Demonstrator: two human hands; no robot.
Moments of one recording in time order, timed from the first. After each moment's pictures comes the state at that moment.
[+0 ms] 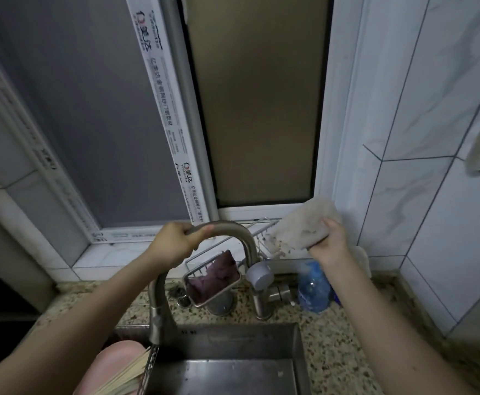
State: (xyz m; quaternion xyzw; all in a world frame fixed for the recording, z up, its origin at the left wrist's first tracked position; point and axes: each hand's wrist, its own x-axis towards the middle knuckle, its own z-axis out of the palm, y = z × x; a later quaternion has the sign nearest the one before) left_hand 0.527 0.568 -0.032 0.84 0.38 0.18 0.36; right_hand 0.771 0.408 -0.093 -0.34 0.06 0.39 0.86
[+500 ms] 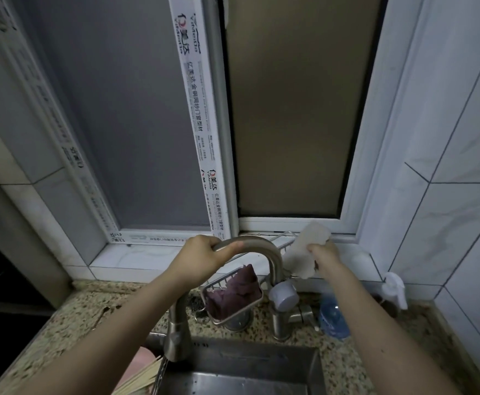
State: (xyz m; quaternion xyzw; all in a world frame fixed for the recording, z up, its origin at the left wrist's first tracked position) left_hand 0.526 0.575 -0.039 0.85 0.38 0.18 0.33; right_hand 0.789 0.494 -0.135 -0.79 -0.03 0.30 0.54
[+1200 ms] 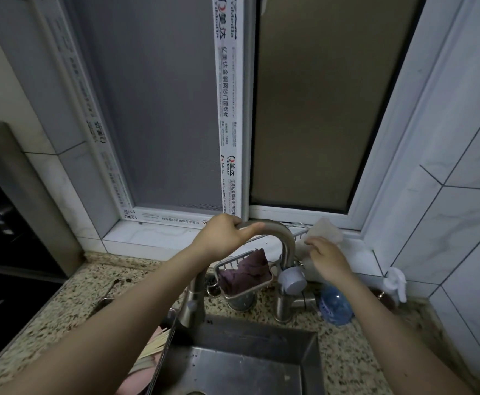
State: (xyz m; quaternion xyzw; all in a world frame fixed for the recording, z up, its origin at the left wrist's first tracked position) left_hand 0.527 0.579 -0.040 0.85 0.36 0.17 0.34; right_hand 0.757 0.456 -0.148 -0.85 -0.42 0.12 0.30
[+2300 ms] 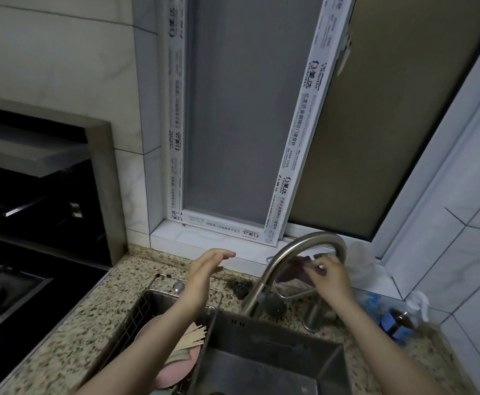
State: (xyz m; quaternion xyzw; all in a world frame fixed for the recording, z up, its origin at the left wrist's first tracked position) left_hand 0.330 0.578 -0.084 0.60 0.26 0.43 0.61; right_hand 0.594 0.472 -0.106 -0.83 -0.42 0.00 0.38
